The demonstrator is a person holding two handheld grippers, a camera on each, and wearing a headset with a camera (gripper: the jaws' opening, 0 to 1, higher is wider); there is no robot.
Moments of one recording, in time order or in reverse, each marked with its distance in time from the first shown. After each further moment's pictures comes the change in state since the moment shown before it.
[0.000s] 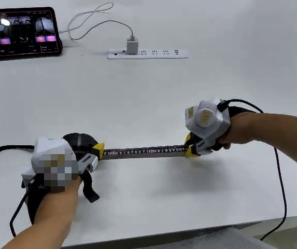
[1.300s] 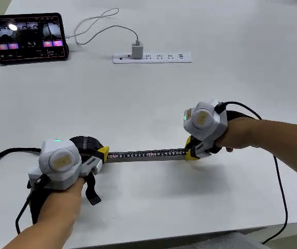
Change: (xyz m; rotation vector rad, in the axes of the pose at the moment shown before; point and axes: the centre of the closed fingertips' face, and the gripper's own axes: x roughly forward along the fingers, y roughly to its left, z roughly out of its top) left arm 0.000 0.000 -0.002 0.013 0.015 -0.006; right arm 0.003 0.000 0.012 0.041 0.019 -0.002
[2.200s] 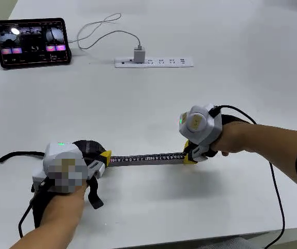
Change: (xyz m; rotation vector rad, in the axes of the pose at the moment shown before) left arm 0.001 0.000 -0.001 0.001 0.011 0.000; right arm 0.004 -0.001 0.009 0.023 0.022 0.000
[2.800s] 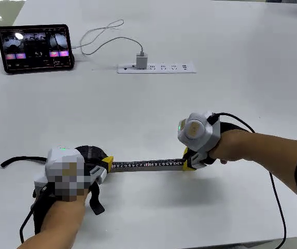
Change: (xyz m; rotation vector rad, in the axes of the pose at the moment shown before) left arm 0.000 0.000 -0.001 -0.006 0.008 -0.002; right arm 0.003 0.000 0.007 0.012 0.007 -0.001
